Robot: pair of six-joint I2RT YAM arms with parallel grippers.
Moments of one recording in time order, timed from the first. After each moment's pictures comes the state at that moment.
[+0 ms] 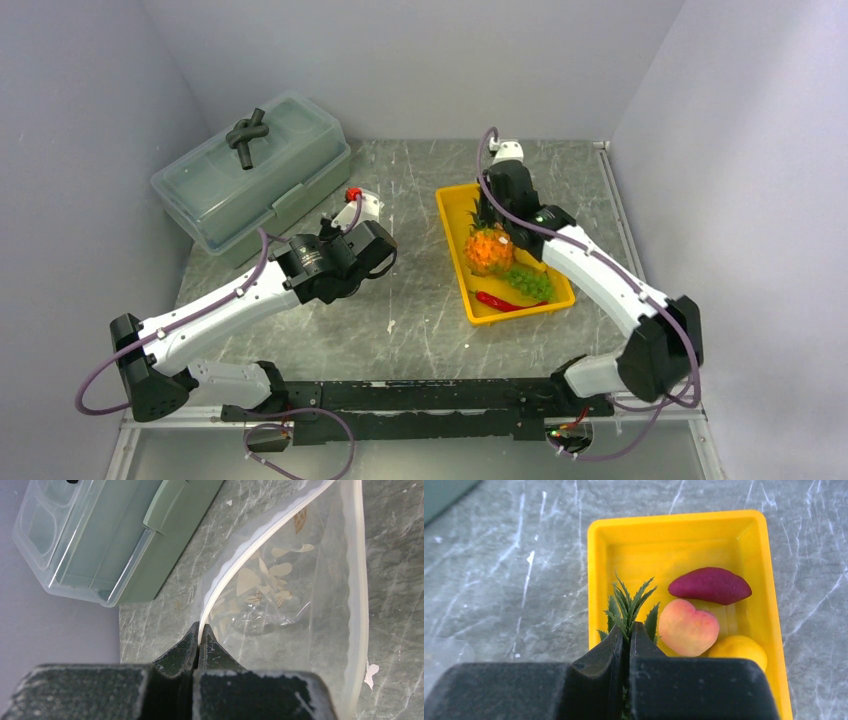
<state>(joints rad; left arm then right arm) -0.99 1.24 1.26 -1.06 -0.96 -0.41 0.53 1.41 1.19 -0.37 0.31 0.26</state>
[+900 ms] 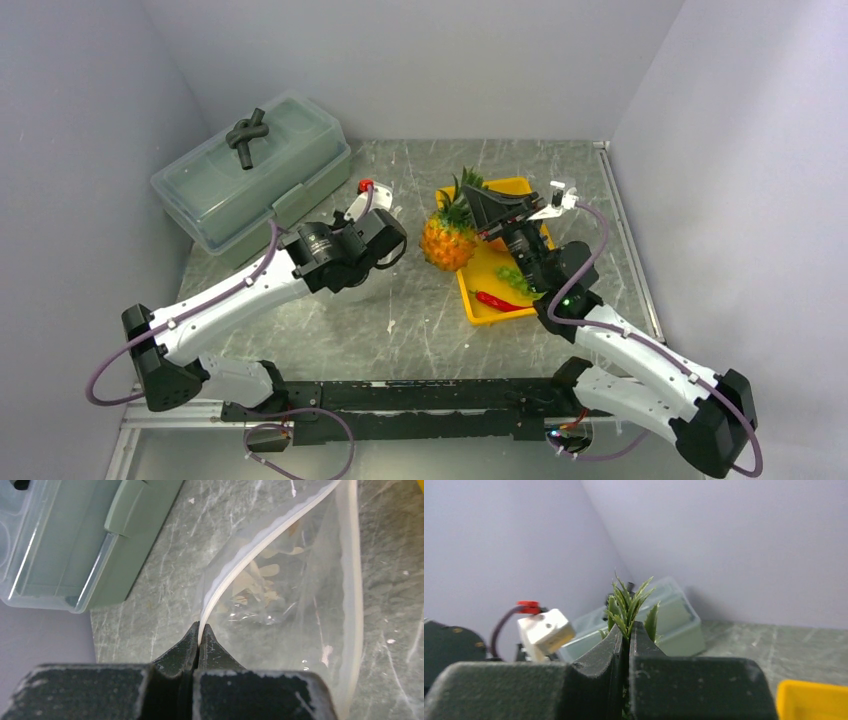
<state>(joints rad) -0.99 1.32 1.37 -1.08 -0.83 -0.42 0.69 0.89 0.63 0.70 0.12 0.44</state>
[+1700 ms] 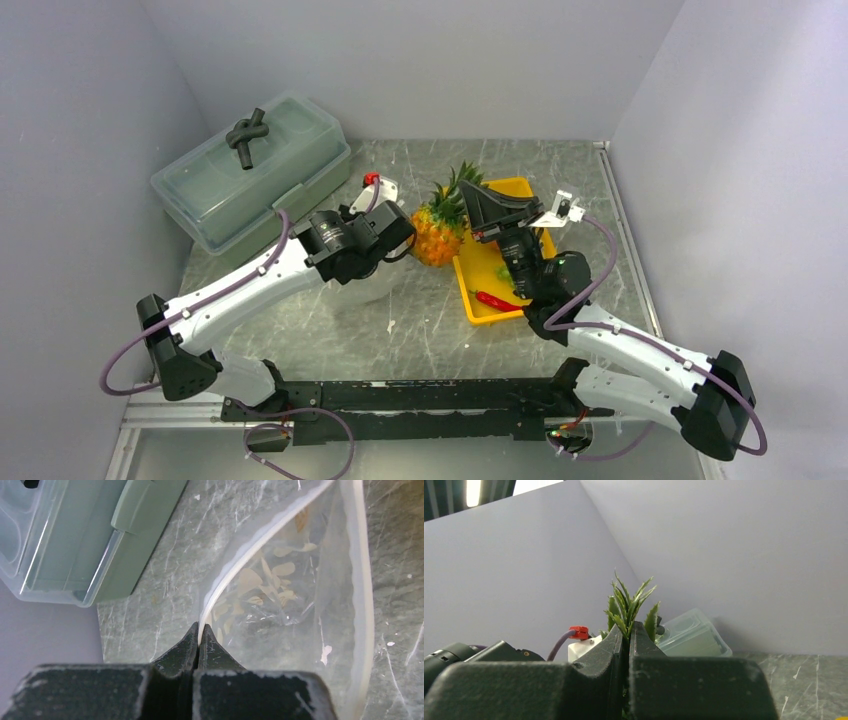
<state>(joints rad) -0.99 1.41 1.49 -1.19 -0.83 -0.48 0.86 0.94 0.63 0.95 0.28 0.44</state>
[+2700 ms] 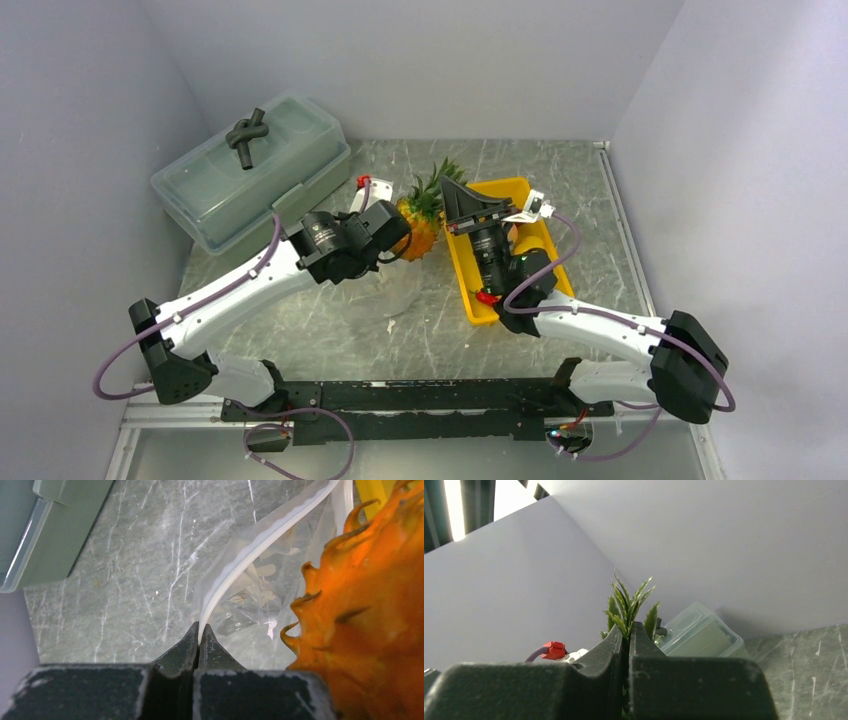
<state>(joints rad) -0.99 1.38 1.50 -1.19 -0.65 -0.61 0.94 1.18 0.65 1.17 0.48 0.53</state>
